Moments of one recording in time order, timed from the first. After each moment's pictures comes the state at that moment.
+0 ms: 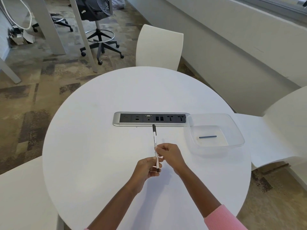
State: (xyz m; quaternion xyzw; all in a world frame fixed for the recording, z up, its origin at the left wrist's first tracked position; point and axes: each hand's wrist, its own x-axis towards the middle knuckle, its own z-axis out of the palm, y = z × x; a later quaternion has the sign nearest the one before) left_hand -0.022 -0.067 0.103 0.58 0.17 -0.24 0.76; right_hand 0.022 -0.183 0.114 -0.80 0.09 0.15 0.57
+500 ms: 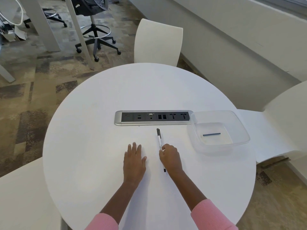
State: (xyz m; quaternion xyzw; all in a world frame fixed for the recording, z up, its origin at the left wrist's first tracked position) left_hand 0.002 -0.030 0.038 0.98 0.03 -0.05 0.19; right_hand 0.028 -0.159 0.072 -0.94 0.10 0.10 0.30
